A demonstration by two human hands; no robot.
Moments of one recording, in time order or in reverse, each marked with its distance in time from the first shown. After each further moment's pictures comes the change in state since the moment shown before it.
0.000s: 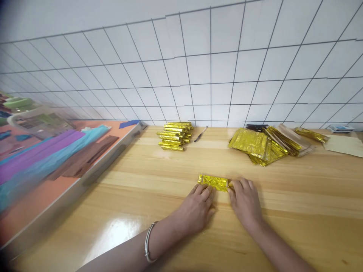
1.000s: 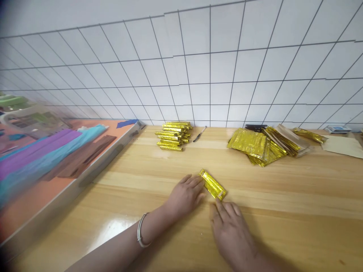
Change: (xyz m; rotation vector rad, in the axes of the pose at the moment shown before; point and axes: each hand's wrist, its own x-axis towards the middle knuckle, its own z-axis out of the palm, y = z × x) left_hand 0.003 -0.041 0.003 -0.101 0.094 -0.096; right_hand -0.044 -0.062 -0.018 -0.132 -0.137 -0.331
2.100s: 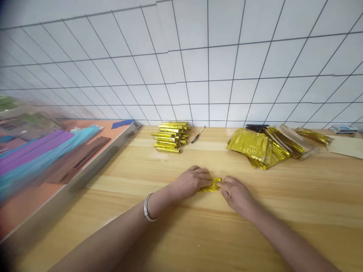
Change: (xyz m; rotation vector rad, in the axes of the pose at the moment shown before) left_hand 0.060 -0.029 -0.015 0.037 -0.163 0.380; right_hand 0.067 0.092 0.017 0.456 -0.099 0.070
